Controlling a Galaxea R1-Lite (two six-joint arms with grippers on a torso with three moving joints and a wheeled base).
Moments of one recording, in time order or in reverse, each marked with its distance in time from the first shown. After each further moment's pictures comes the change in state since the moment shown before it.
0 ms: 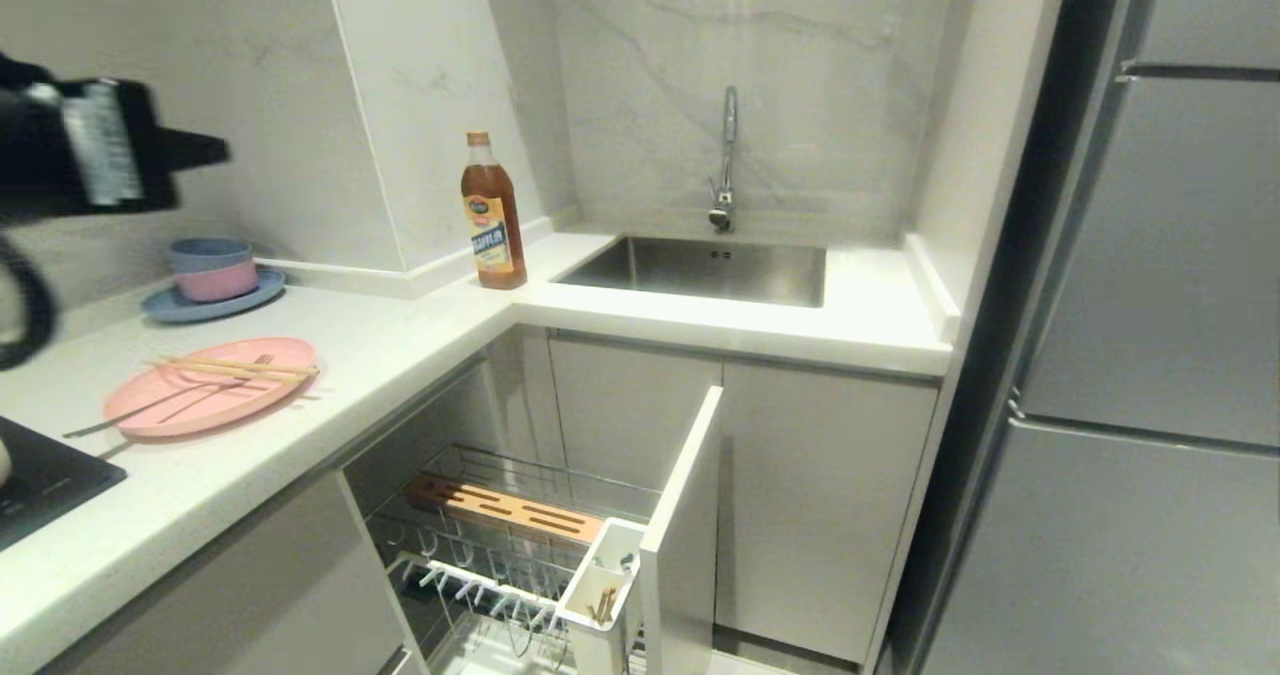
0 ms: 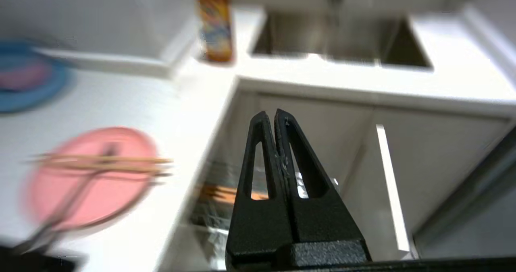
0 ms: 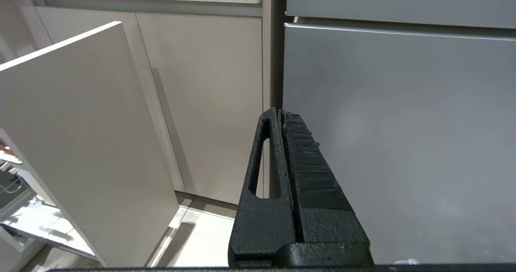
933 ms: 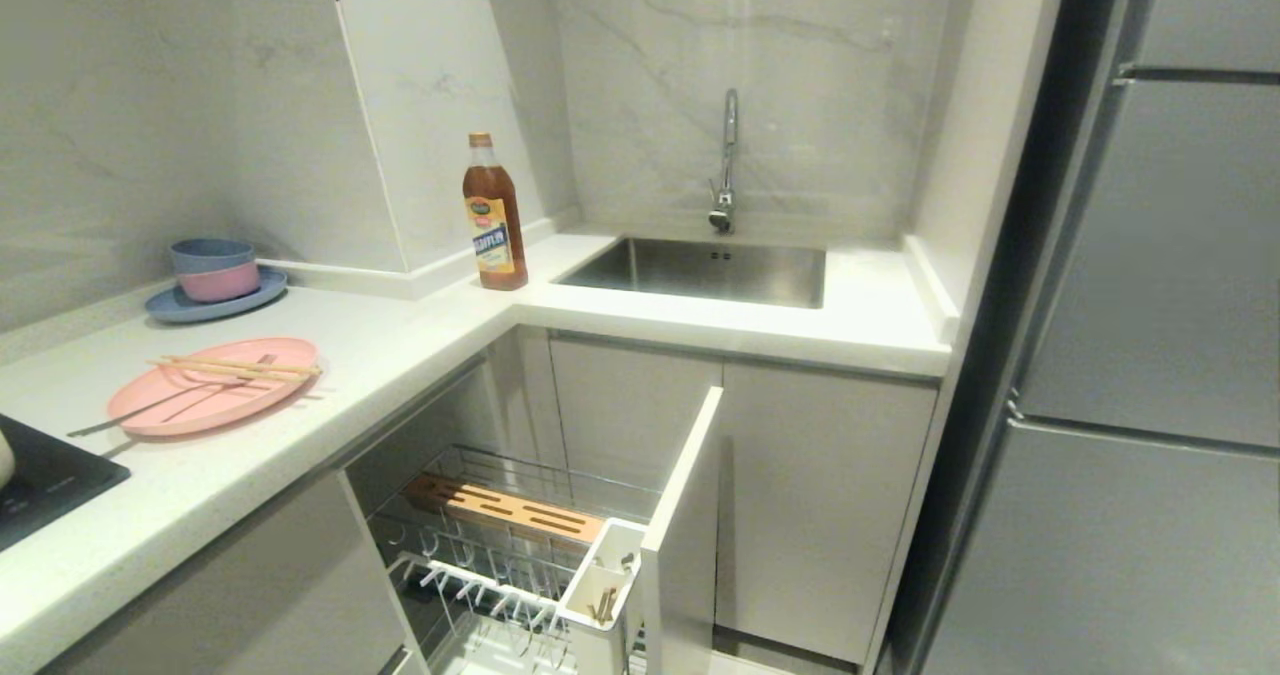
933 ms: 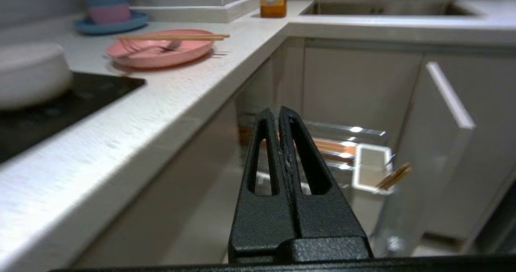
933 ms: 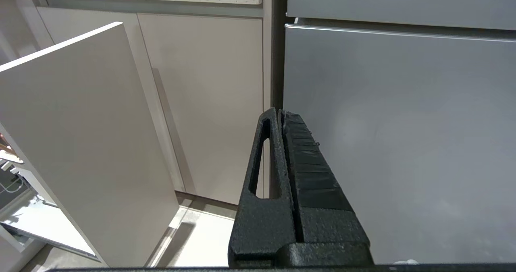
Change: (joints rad) left arm 0.325 -1.133 1.026 -0.086 -0.175 0.065; right arm 0.000 0.000 0.000 0.000 0.000 0.000
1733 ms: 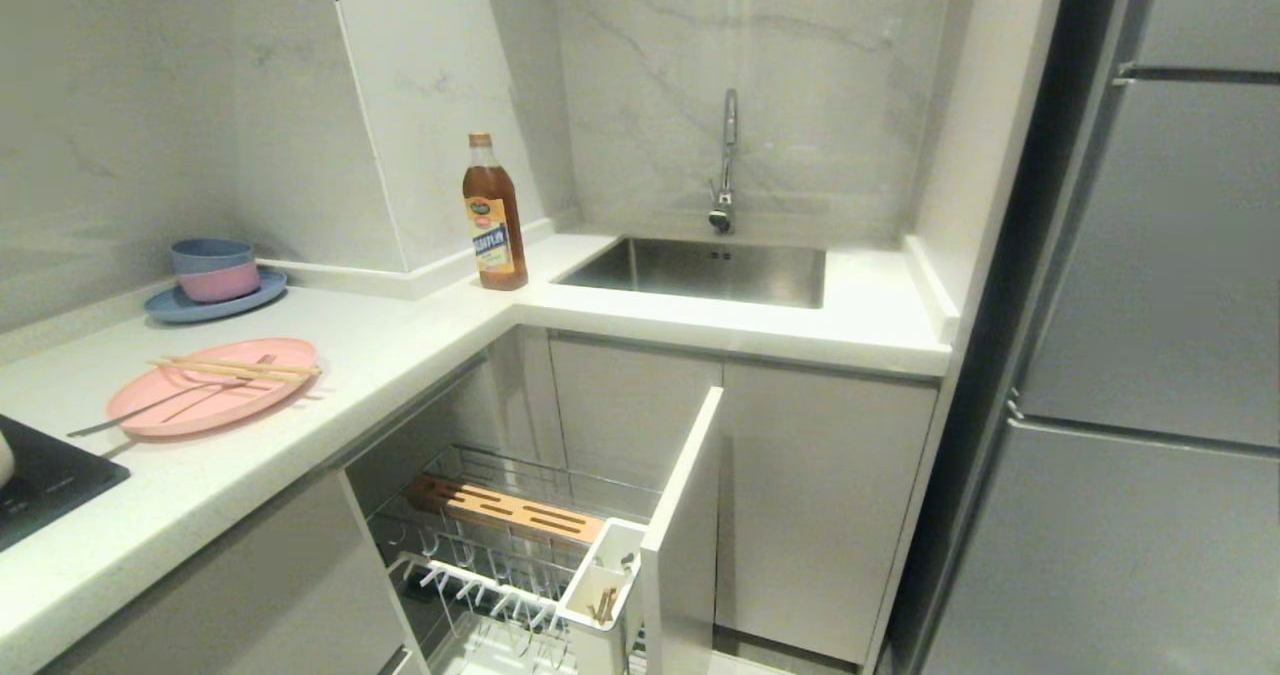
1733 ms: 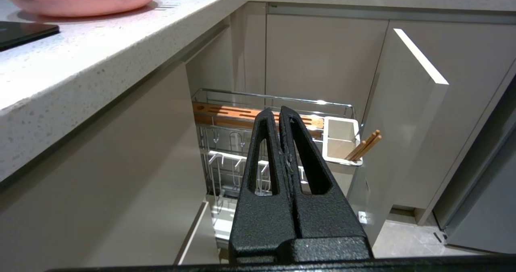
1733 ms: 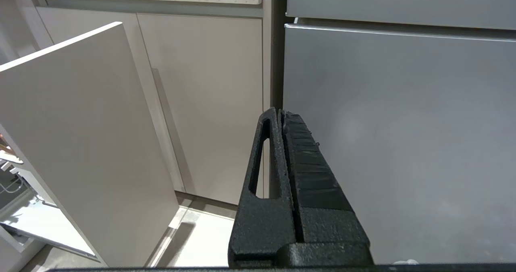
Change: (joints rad) left arm 0.002 -0.082 0.326 -0.207 -0.121 -0.078; right arm 0.000 0.000 0.000 0.000 0.000 0.000
